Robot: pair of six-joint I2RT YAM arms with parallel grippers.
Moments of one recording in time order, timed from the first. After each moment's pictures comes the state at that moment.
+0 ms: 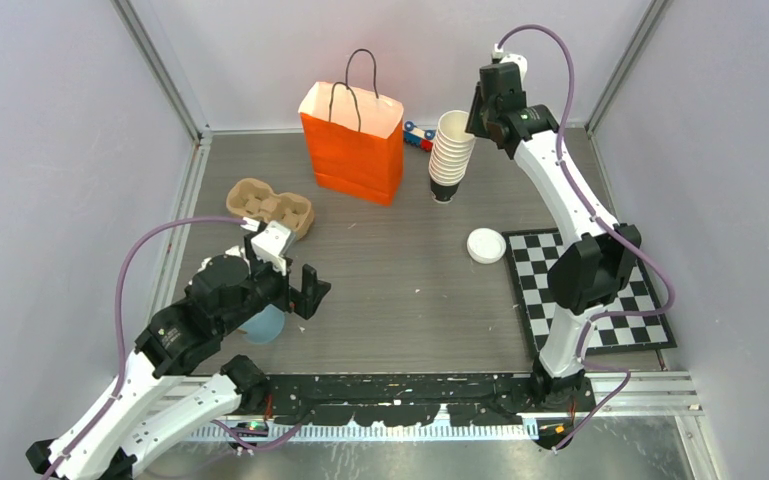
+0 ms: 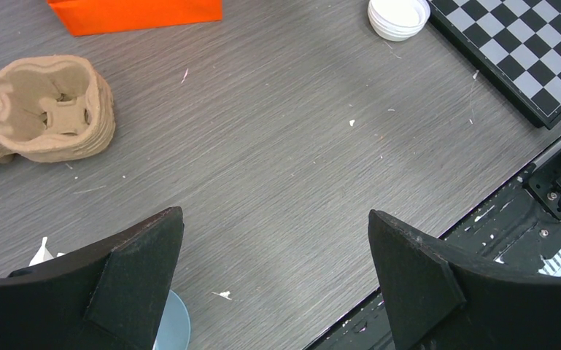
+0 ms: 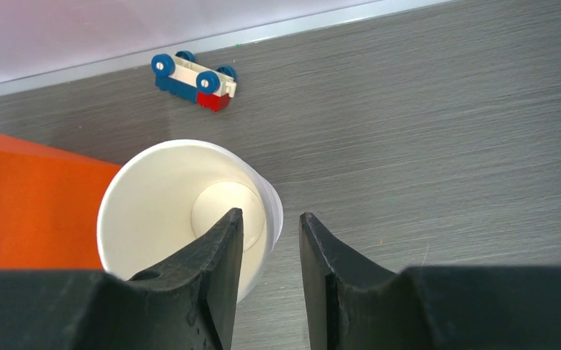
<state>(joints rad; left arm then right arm) -0.76 0.56 0.88 -0.71 -0.09 -0.16 0.31 1.85 1.96 -0.68 0.33 0.35</state>
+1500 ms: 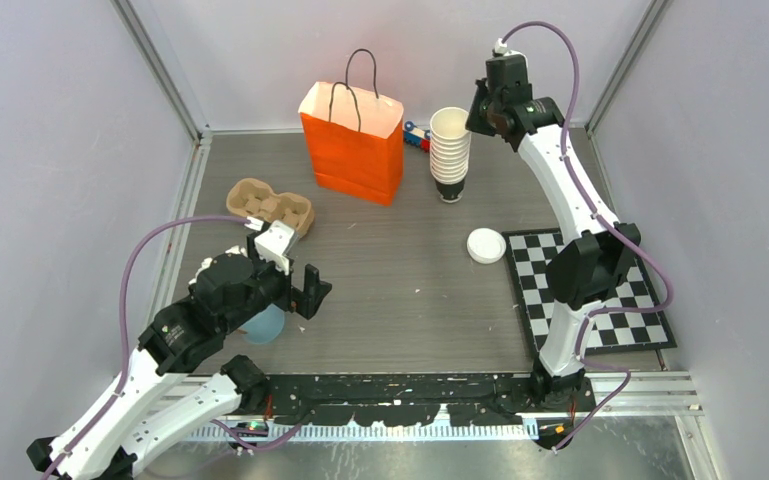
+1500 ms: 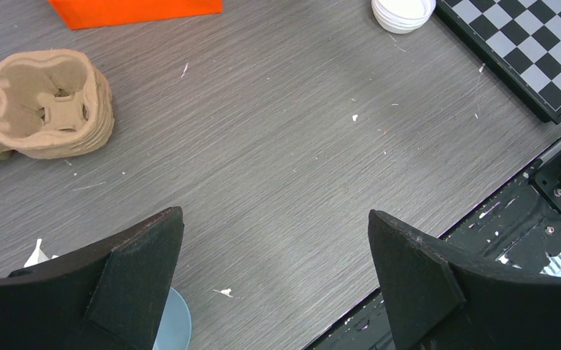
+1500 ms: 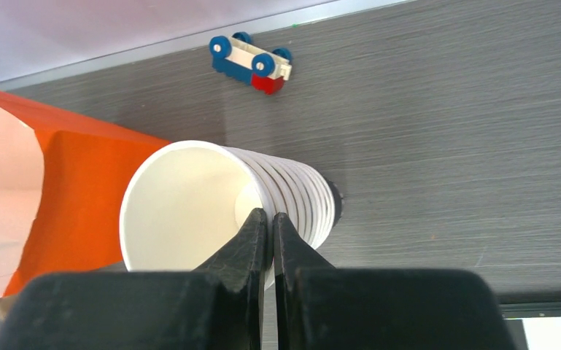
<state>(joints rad) -0.76 0.58 0.88 -0.71 -0.09 -0.16 0.29 1.89 2.05 -0.74 0.17 0.40</state>
